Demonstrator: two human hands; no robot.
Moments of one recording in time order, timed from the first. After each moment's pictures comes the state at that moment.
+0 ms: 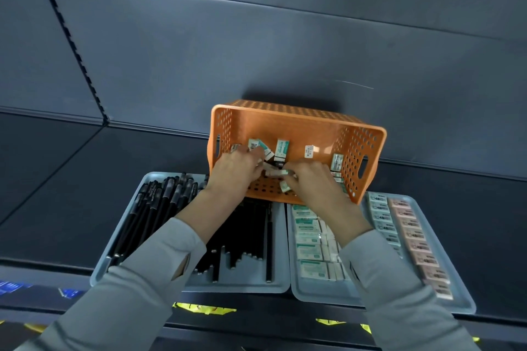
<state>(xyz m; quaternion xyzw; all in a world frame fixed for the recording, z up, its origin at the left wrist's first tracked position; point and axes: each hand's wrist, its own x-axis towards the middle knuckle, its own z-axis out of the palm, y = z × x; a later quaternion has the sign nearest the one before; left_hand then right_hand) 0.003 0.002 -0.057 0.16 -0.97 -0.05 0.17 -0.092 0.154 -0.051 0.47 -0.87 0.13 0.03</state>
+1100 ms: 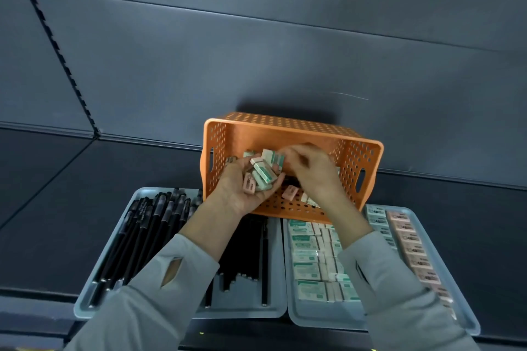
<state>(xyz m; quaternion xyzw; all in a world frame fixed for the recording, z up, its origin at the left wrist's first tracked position) -0.014 0.023 -0.031 0.29 -0.17 -0.94 0.08 -0.103 0.140 -0.019 0.34 -0.85 0.41 -0.04</state>
